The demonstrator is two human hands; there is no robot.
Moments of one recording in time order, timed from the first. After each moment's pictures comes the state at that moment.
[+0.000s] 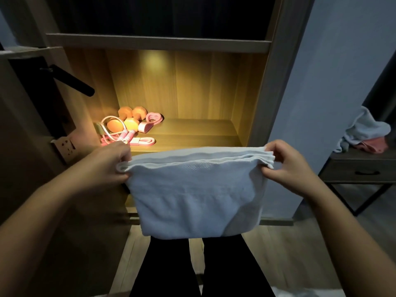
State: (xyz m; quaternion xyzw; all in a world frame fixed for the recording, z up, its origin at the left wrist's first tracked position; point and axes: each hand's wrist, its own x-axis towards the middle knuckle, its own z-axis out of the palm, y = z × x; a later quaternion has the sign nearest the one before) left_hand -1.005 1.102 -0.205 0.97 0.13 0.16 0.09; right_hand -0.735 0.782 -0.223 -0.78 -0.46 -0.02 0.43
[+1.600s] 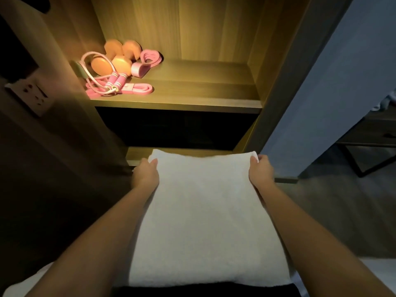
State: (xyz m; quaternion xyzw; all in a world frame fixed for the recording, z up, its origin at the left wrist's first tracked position) left_hand -0.913 1.097 -0.436 0.76 0.56 0.07 0.32; right_hand -0.713 0.872 -0.427 -0.91 -0.02 0.17 0.37
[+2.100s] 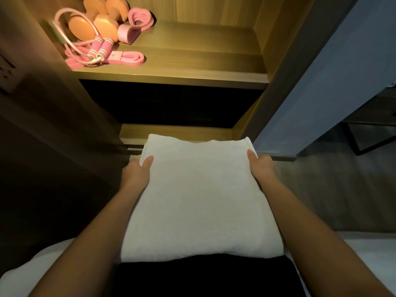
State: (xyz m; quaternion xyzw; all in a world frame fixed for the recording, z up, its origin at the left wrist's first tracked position) left_hand -0.943 1.091 -0.462 0.72 0.58 0.00 0.37; right_hand -0.724 0.862 -0.443 -0.91 0.04 0.27 0.32
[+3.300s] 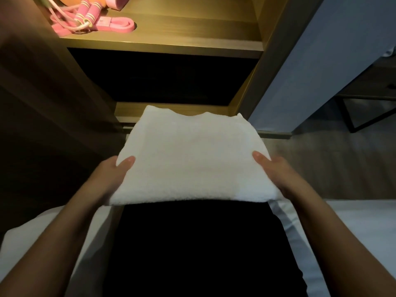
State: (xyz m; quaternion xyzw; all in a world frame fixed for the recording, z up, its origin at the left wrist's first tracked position) left_hand -1.033 1.041 -0.416 0.70 0.53 -0.05 0.48; right_hand -0.788 0.768 -0.404 -0.86 -0.02 0.38 0.34
